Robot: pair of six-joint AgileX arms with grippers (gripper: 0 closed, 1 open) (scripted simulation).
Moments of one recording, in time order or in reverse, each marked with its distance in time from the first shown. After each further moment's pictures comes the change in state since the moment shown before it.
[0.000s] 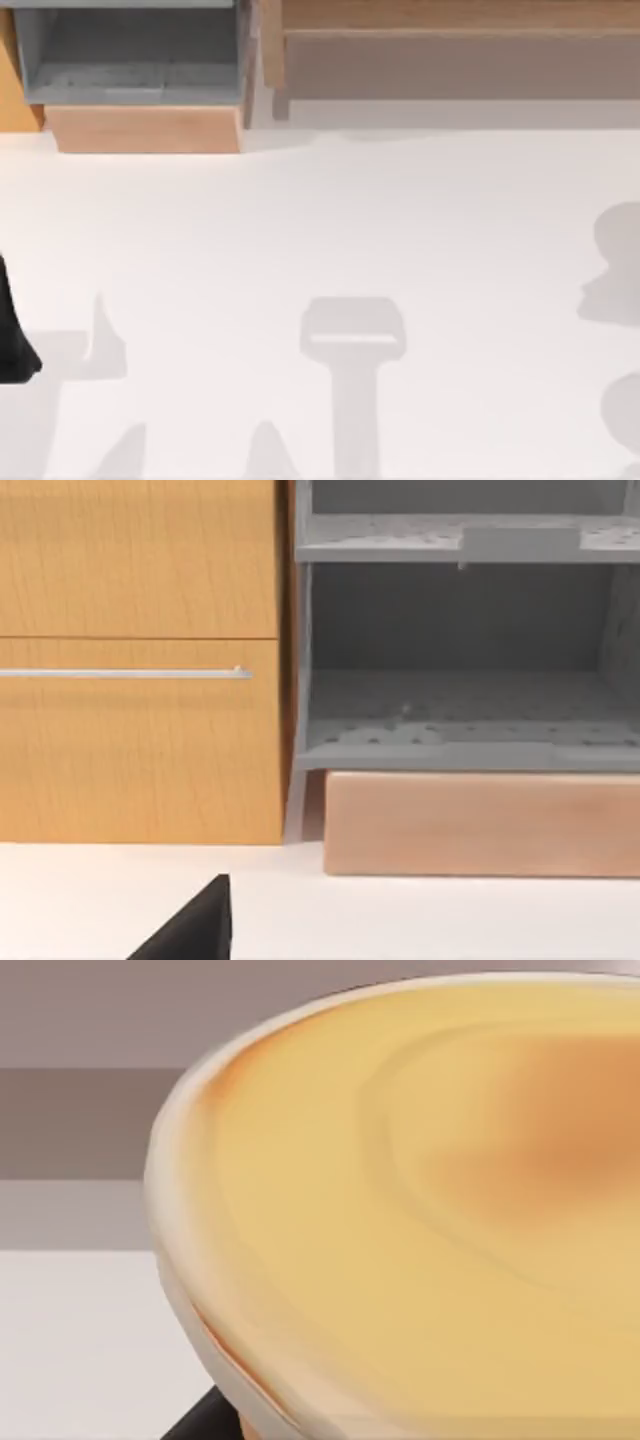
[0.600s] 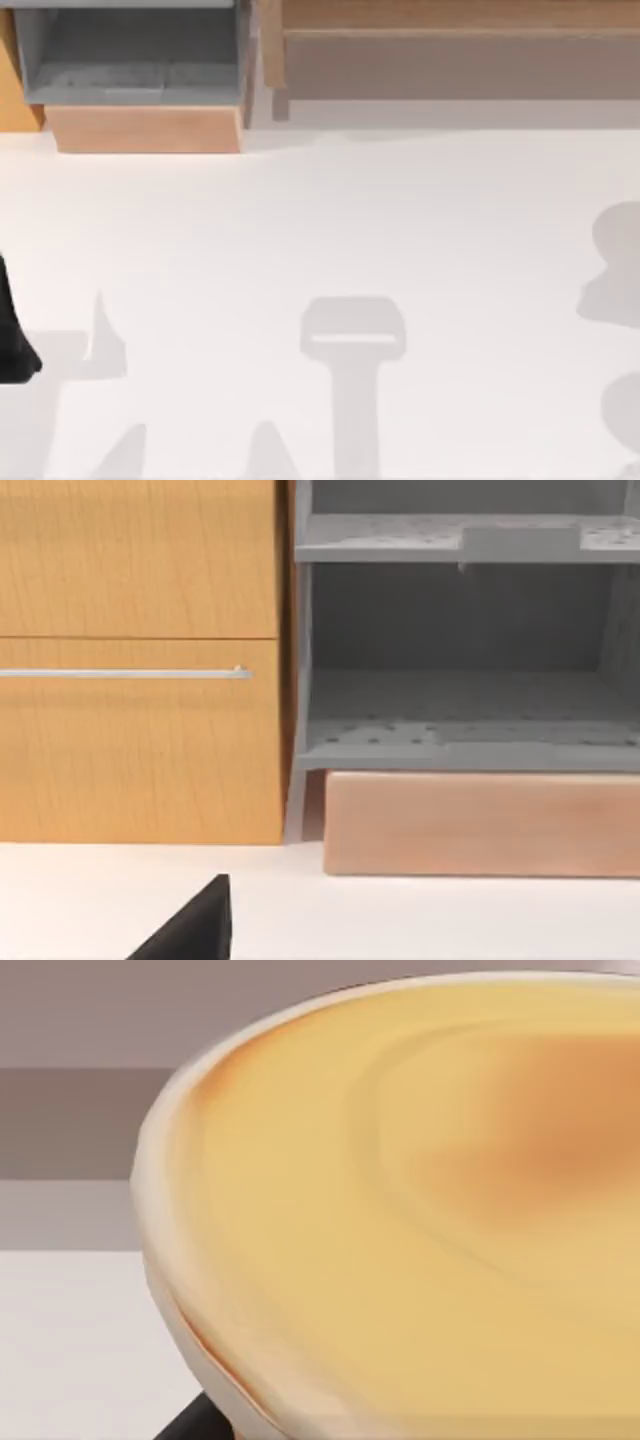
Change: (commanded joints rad) left arm 0.000 0.000 0.000 0.000 0.000 0.000; right arm 0.000 0.000 0.000 0.000 0.000 0.000
